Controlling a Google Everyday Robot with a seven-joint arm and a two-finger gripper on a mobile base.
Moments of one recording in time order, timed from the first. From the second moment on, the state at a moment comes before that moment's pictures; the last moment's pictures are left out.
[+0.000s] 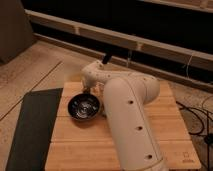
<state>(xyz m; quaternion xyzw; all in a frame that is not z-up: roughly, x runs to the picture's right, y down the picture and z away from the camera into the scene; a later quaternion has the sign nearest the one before) -0.121 -0.006 1.015 -0.22 0.02 0.60 0.77</state>
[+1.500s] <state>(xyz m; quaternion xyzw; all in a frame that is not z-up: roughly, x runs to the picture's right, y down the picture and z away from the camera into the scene) -0.104 -0.096 0.871 -0.12 -0.04 0.58 0.80</state>
